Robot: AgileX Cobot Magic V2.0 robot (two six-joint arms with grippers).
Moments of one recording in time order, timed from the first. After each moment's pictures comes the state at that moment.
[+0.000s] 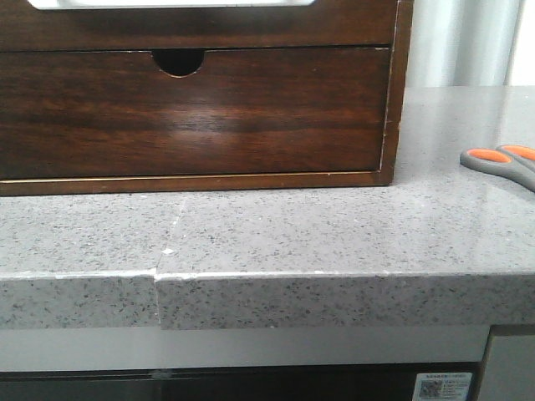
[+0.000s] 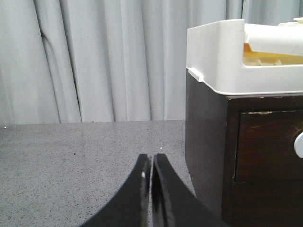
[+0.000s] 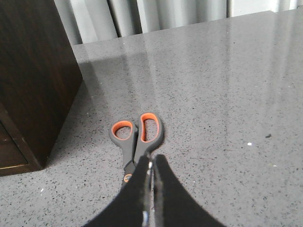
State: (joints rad) left arm -0.02 0.30 -0.34 0.11 0.03 -0.06; right arm -0.11 0.31 -0.27 0.24 0.24 -0.10
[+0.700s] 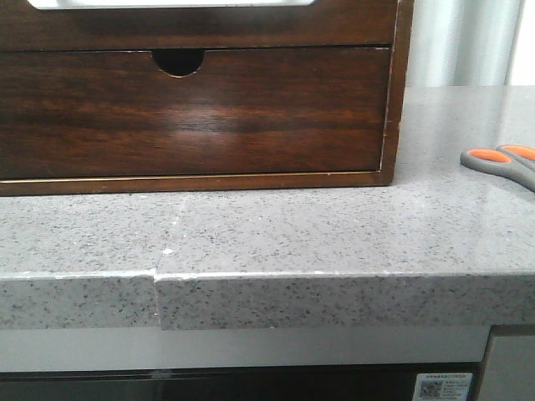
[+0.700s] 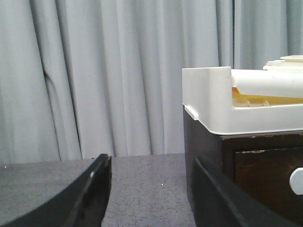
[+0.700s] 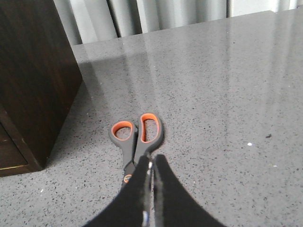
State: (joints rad) left arm -0.02 0.30 -0.34 0.15 -0.09 -0.06; right arm -0.11 0.31 -0.27 0.24 0.24 -0.10
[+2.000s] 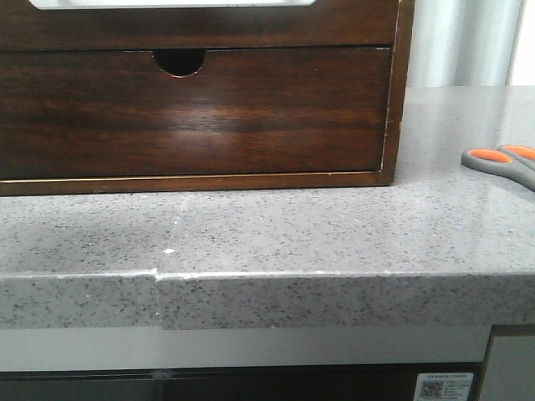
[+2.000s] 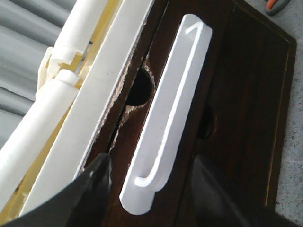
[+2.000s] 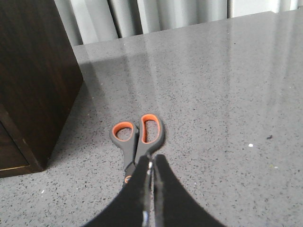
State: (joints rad) left arm -0.49 0.79 -0.54 1.15 -0.19 -0.06; right arm -0.11 0.31 -0.27 0.24 0.24 -0.10
